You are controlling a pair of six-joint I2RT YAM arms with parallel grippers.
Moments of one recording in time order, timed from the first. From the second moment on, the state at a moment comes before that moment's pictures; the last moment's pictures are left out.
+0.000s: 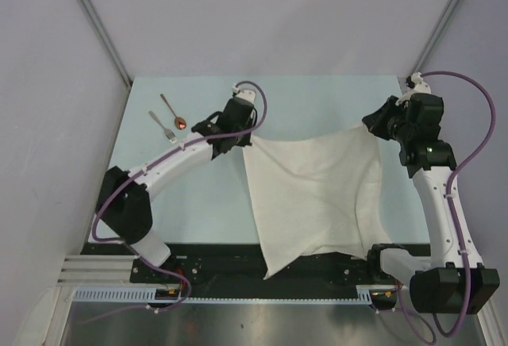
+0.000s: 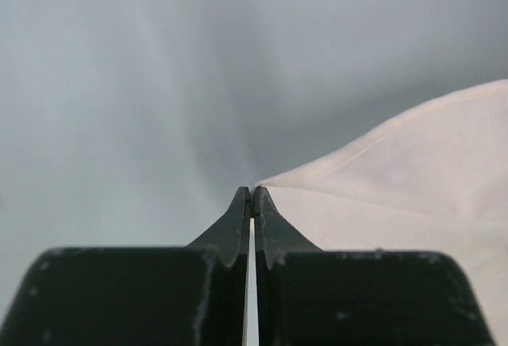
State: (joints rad) left arm -0.70 1.58 1.26 -0.44 -0.29 -0.33; right arm -0.02 1.06 1.16 -0.51 -0.21 0.42
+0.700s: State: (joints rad) left arm -0.48 2.26 1.88 -0.72 -0.37 -0.19; right arm -0.03 1.34 1.16 -0.43 -0.21 0.47
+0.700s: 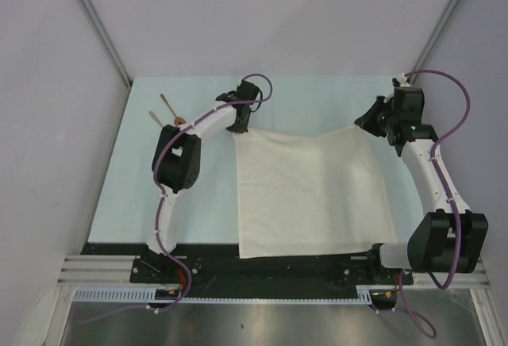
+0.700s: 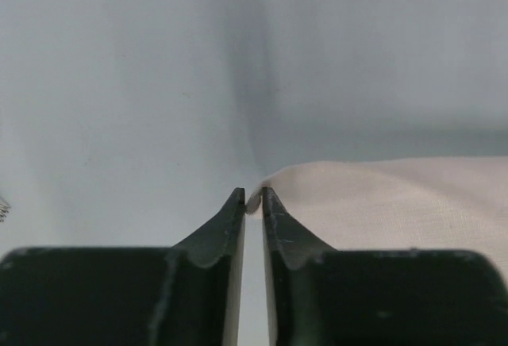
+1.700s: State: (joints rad) left arm -0.40 2.35 1.92 -0.60 -0.15 -0.17; right arm -0.02 1.34 1.16 -0.40 -0.26 0.47
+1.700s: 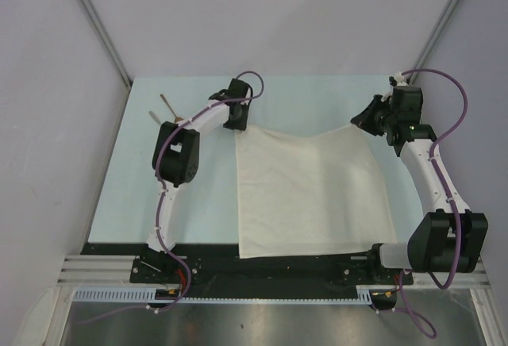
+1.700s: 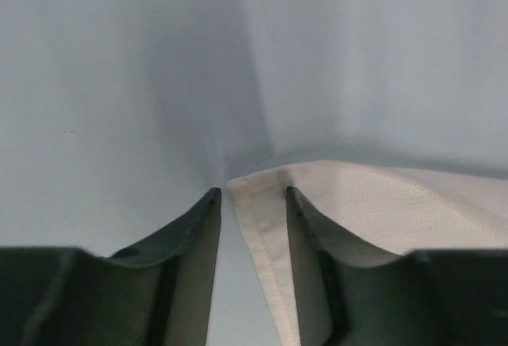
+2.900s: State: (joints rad) left arm -0.32 2.19 2.04 -0.40 -0.24 -0.14; right arm -0.09 1.78 1.48 -0.28 -0.40 0.49
